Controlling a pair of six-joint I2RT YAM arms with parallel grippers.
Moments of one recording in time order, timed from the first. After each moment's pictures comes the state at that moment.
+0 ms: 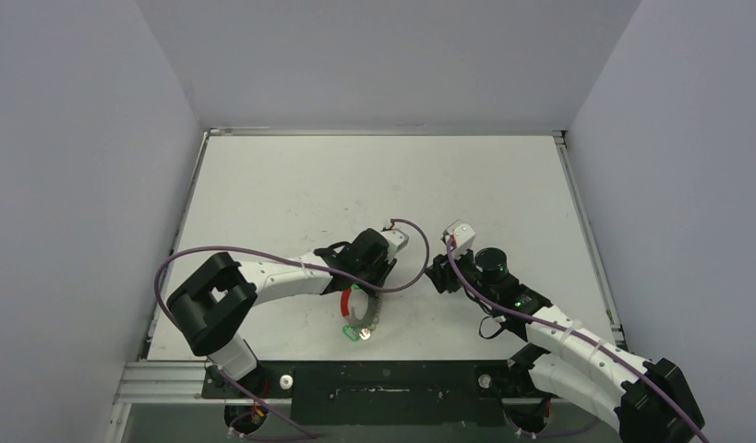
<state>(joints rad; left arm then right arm) -0.92 1.62 0.88 -0.17 -0.06 -0.21 0.61 0.88 0.35 0.11 -0.13 0.04</state>
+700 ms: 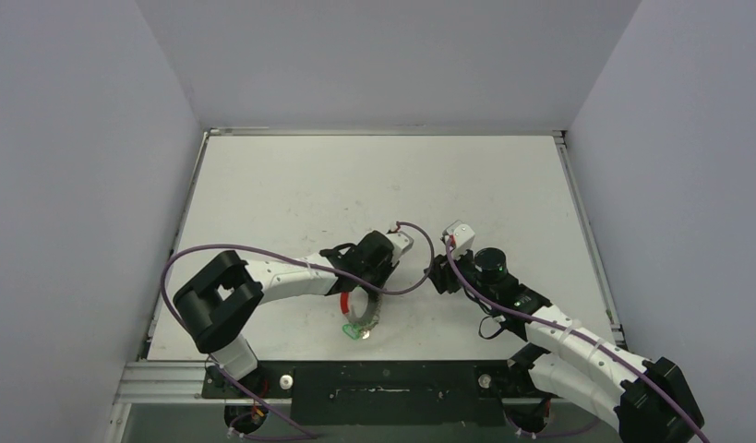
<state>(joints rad) -0.94 1.65 0.90 -0.17 -0.09 -0.19 0.61 0.89 0.35 0.11 -0.12 0.04</state>
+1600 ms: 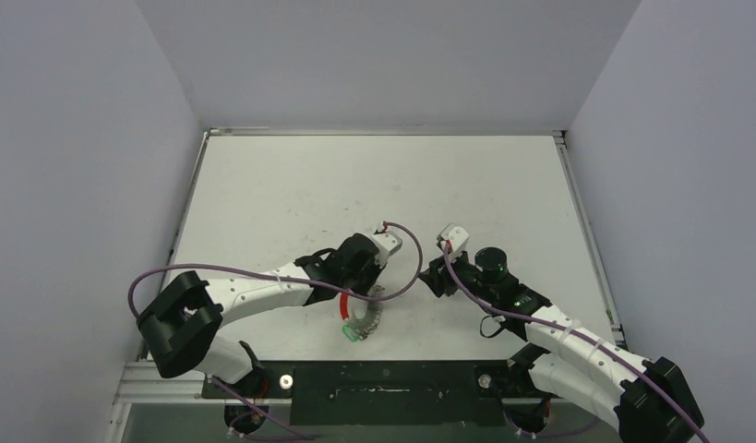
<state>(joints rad) -0.94 1.48 0.82 -0.19 -0.10 -0.15 0.61 0.89 0.35 0.12 -0.23 0.00</state>
